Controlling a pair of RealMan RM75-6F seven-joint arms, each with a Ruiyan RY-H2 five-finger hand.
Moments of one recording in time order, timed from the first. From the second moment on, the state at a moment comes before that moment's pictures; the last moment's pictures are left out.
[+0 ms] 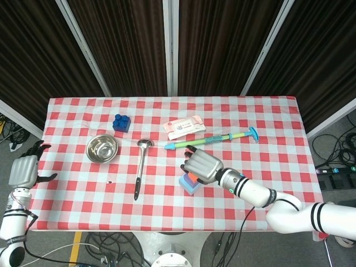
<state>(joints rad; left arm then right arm) -0.28 -1.31 -0.16 -1.34 1.20 1.19 -0.05 1.09 -1.14 0.11 -1.80 -1.22 0.58 -0.36</state>
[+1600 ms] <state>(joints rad) -0.28 -1.31 -0.16 -1.34 1.21 1.18 -0.05 1.12 -1.11 0.07 -1.82 -1.18 0.60 -0.37</state>
